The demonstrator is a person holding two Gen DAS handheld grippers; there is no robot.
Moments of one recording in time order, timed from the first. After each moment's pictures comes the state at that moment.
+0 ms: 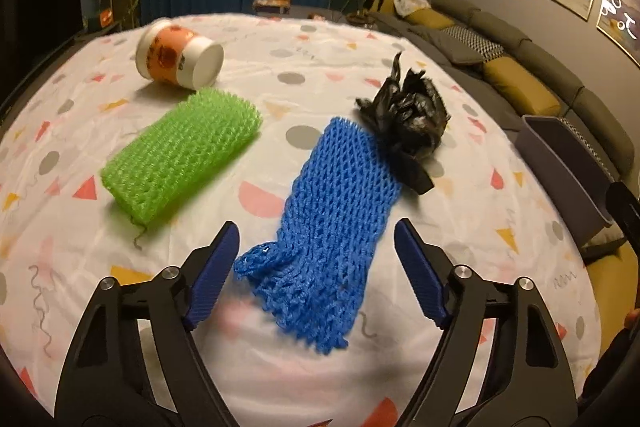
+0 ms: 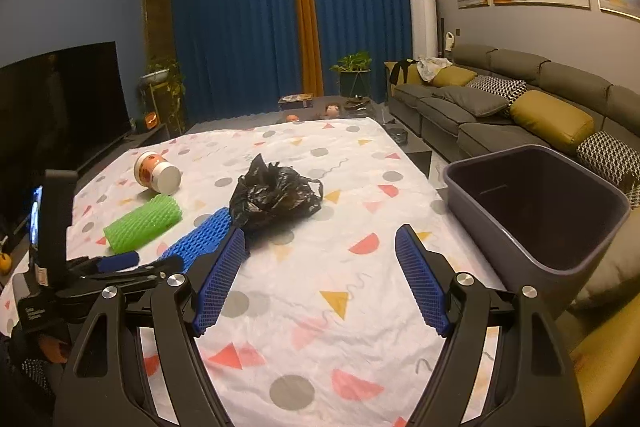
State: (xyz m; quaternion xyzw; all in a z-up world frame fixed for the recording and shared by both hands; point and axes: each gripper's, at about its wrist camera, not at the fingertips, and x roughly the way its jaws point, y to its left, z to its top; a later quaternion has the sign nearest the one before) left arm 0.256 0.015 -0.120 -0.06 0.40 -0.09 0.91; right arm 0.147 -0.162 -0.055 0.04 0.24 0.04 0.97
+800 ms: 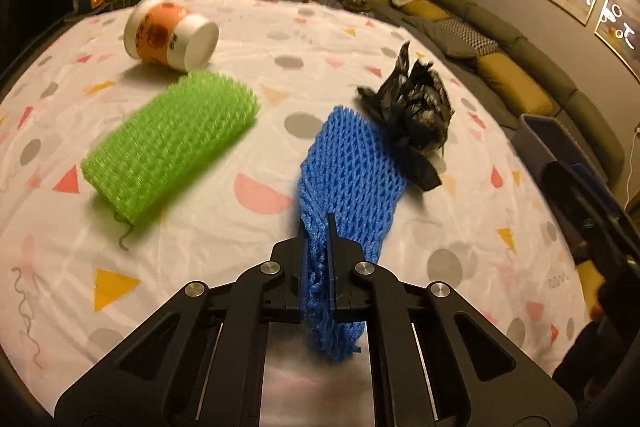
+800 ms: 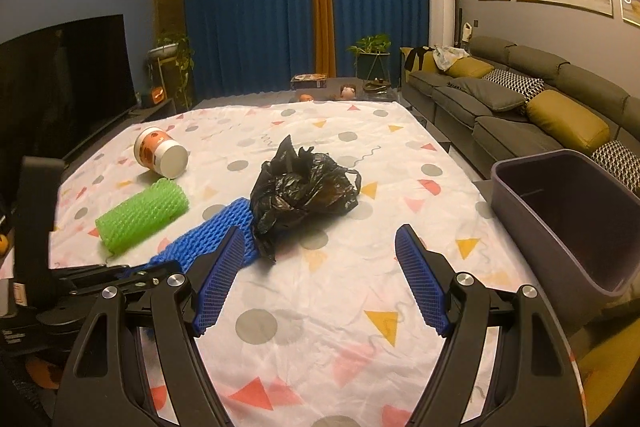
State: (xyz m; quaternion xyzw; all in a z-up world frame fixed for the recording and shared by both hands) left arm 0.264 0.025 -0.125 -0.08 0.41 -0.11 0.90; right arm 0.194 -0.121 -0.072 0.01 0.28 0.05 0.96
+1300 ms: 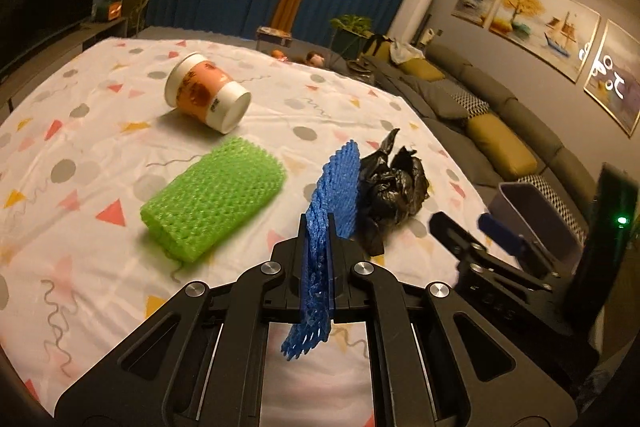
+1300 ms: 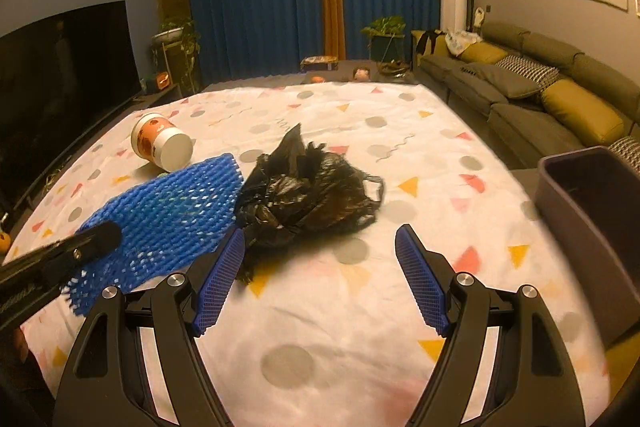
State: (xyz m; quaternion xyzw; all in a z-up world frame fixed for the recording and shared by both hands) left arm 0.251 0.065 -0.090 -0.15 0.34 -0.10 0.92; right arm 0.240 -0.090 -0.090 0.01 0.31 0.07 0.95
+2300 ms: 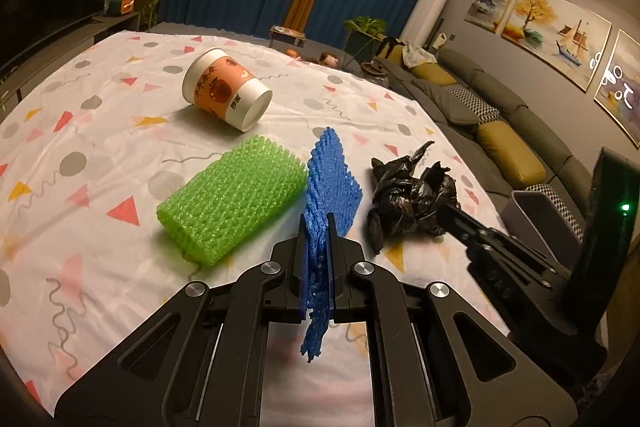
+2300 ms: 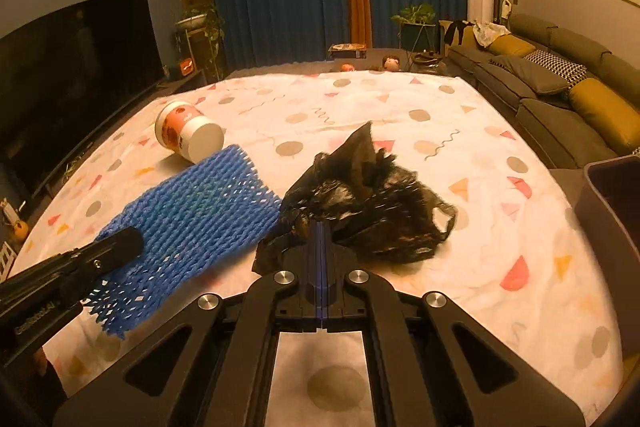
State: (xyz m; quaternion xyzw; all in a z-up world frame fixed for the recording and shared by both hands) left arm 0.253 0.075 -0.094 -0.16 0.33 -0.08 0.93; right arm 0.253 -0.070 -0.091 0.01 0.33 0.12 0.94
